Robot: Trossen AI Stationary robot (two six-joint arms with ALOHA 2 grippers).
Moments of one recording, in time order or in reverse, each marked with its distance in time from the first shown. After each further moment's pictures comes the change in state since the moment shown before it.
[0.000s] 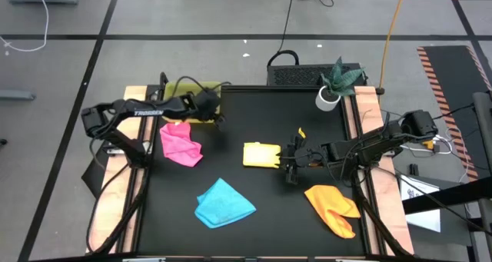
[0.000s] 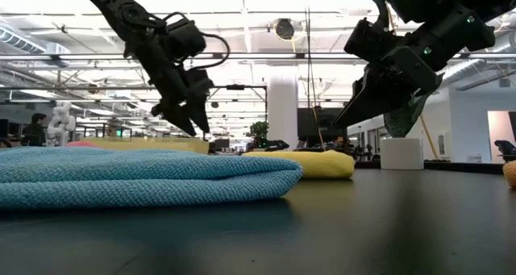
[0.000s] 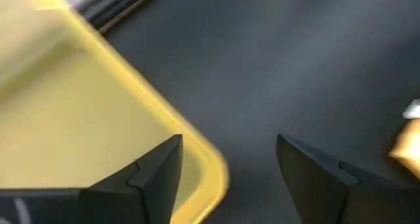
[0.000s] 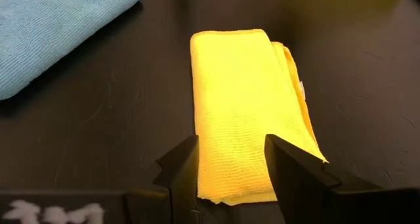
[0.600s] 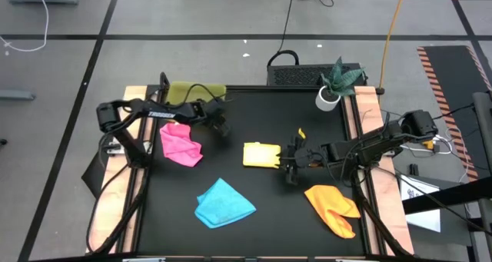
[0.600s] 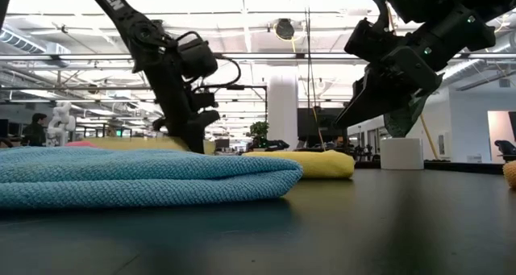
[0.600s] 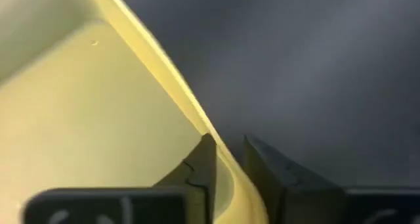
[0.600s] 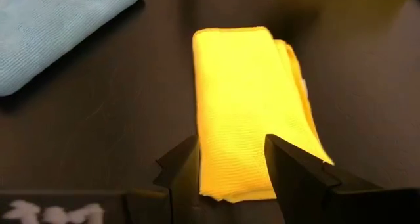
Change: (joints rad) left arm -0.068 0.147 -0.001 0.065 -0.098 0.004; right arm 0.010 0.000 0.000 -0.007 0.001 0.001
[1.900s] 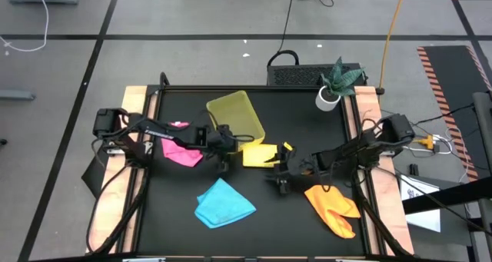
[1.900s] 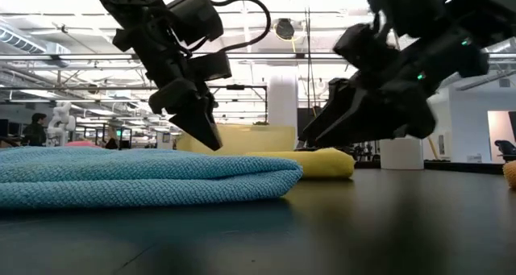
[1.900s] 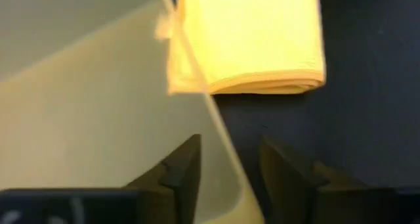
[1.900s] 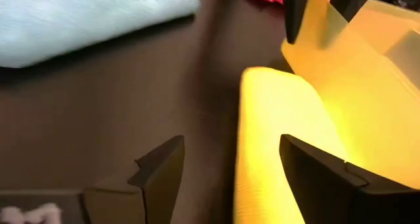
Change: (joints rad) left arm -0.359 -0.029 0.001 0.026 0.136 0.383; right arm 0.046 0.277 0.012 0.393 0.002 -0.322
